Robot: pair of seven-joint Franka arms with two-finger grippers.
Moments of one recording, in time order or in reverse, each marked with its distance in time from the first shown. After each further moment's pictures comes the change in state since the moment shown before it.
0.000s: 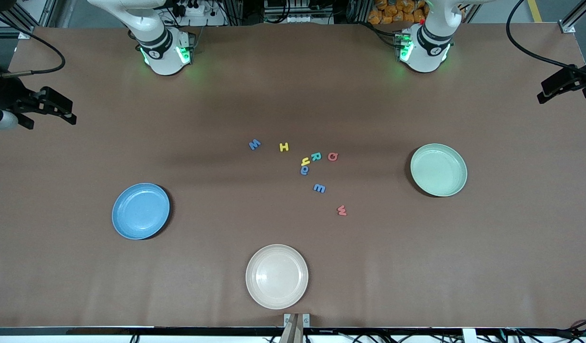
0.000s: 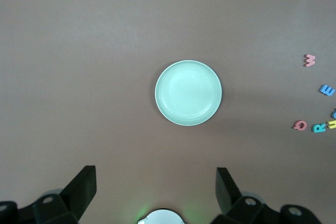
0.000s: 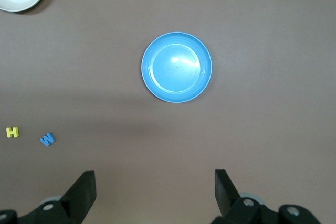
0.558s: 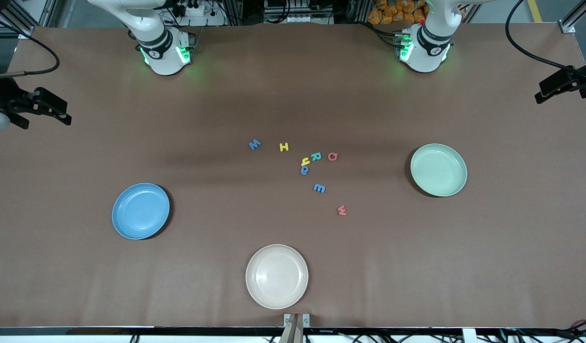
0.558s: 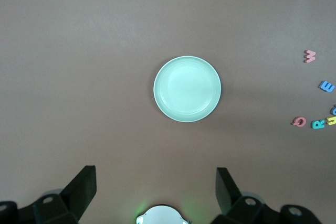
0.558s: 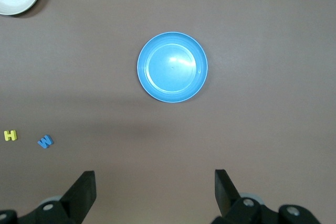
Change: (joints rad) left arm 0.000 0.005 0.002 -0.002 -0.006 -0.012 0.000; right arm -0.010 0.000 -0.008 0.000 0.000 0.000 0.001
